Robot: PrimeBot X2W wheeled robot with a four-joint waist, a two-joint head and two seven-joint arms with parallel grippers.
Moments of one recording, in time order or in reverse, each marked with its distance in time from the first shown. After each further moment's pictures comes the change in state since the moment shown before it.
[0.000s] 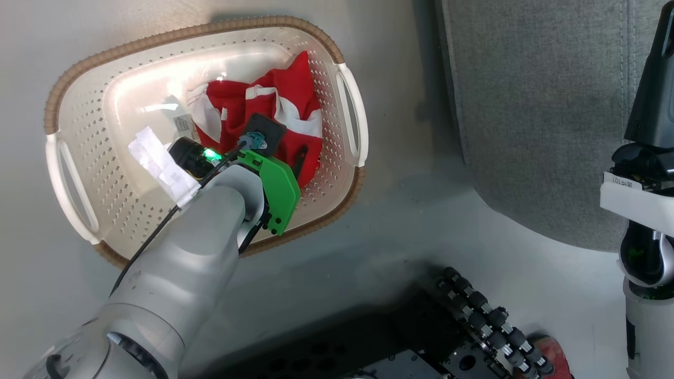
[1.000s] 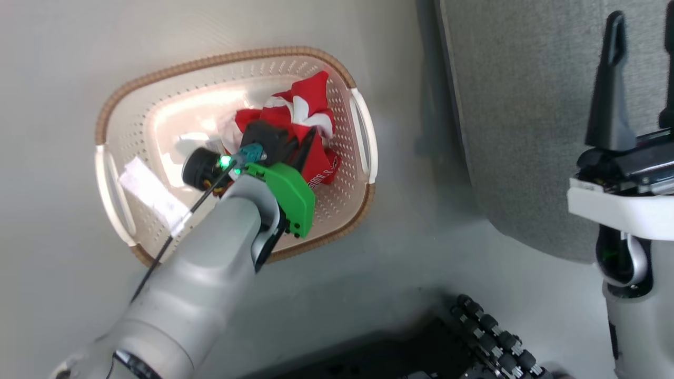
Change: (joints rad) left arm 0.056 0.001 -0.002 -0.118 -0.134 0.029 -0.164; right arm -0.011 -0.023 0.081 0.054 -0.012 0.000 0.000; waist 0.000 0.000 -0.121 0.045
